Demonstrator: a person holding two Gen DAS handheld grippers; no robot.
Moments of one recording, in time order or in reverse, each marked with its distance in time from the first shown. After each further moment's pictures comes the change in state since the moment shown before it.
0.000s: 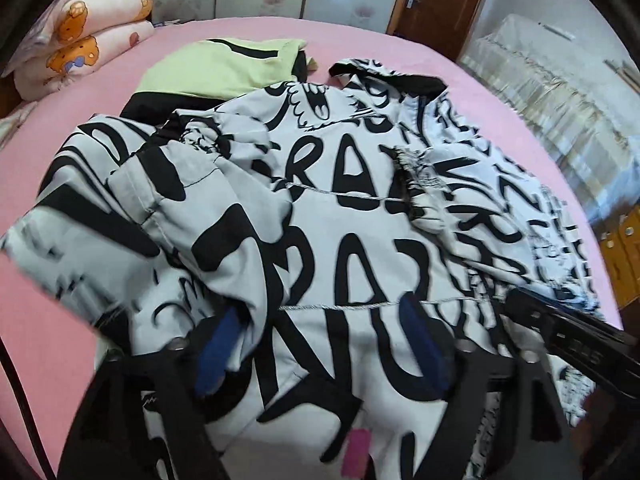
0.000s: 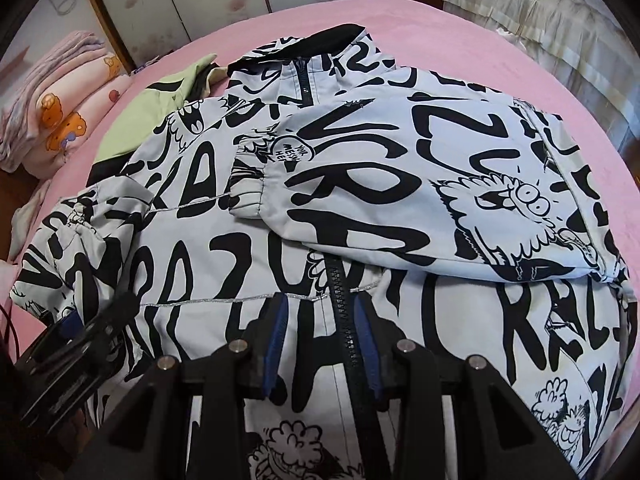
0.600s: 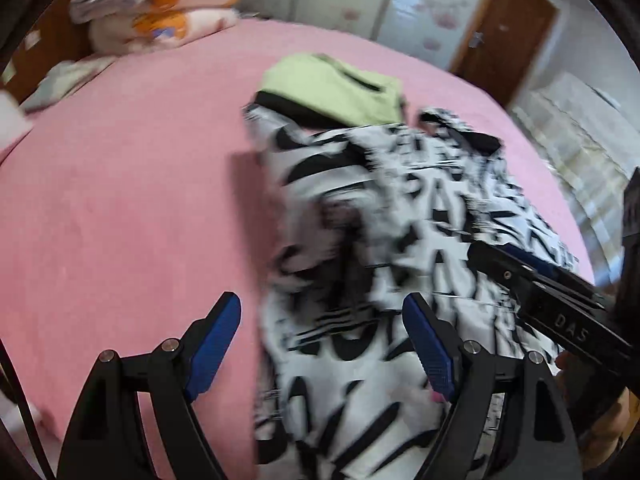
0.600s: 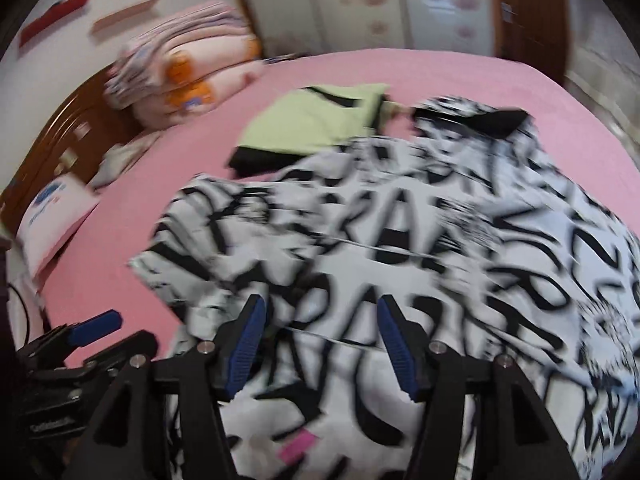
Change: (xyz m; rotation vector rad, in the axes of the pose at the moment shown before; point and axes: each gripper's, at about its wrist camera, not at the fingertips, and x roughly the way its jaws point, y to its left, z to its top) left arm -0.093 0.105 -0.020 -0.234 -0.034 0.125; right arm -0.024 0.152 0.004 -0.407 -0.097 0.274
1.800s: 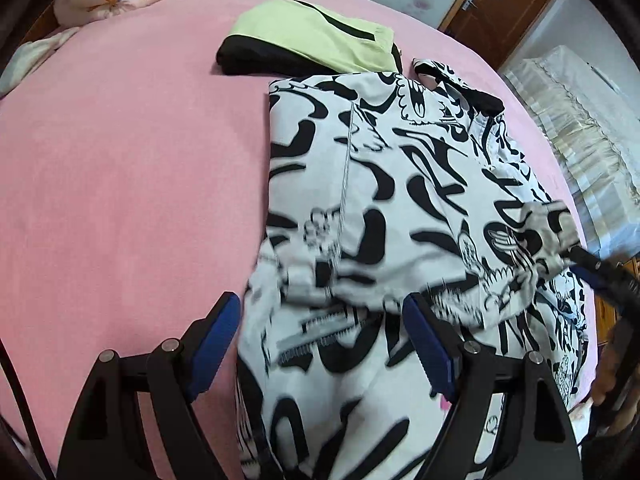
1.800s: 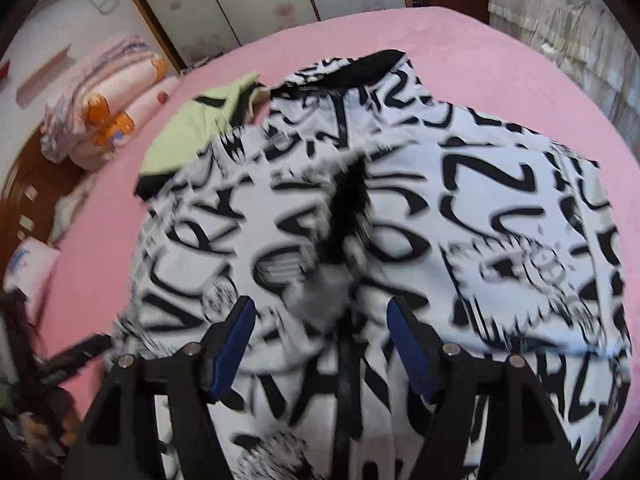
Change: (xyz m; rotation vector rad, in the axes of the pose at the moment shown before) left arm 0.071 -0.006 0.021 0.055 0.170 -0.095; right arm -0.041 -0.172 -0.019 0.345 0.075 -0.061
